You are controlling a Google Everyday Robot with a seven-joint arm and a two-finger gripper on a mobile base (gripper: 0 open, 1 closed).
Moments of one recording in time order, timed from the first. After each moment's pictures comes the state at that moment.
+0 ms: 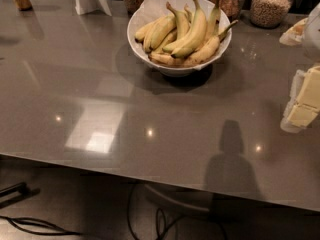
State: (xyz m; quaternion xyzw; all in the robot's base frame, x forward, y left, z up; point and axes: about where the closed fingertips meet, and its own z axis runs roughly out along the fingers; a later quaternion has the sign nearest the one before) arm 0.438 -0.217 0.976 -0.60 0.78 -0.03 0.16
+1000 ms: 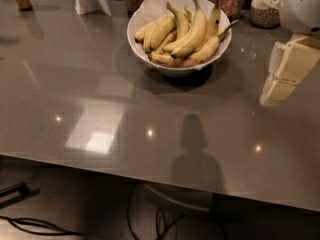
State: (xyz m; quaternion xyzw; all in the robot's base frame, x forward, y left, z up) arm 0.463 -0.165 1.020 -0.67 0.70 -0.07 0.23
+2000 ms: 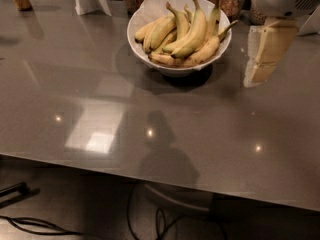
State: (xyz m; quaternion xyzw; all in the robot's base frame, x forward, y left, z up) arm 0.485 -0.122 1.046 -0.75 0.60 -0.14 0.26
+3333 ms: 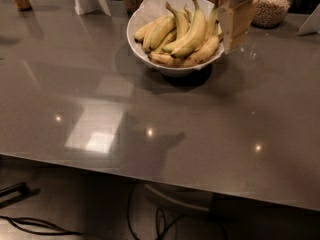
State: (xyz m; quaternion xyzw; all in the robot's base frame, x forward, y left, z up) arm 0.544 -0.075 1.069 -0.82 0.42 -0.28 0.27
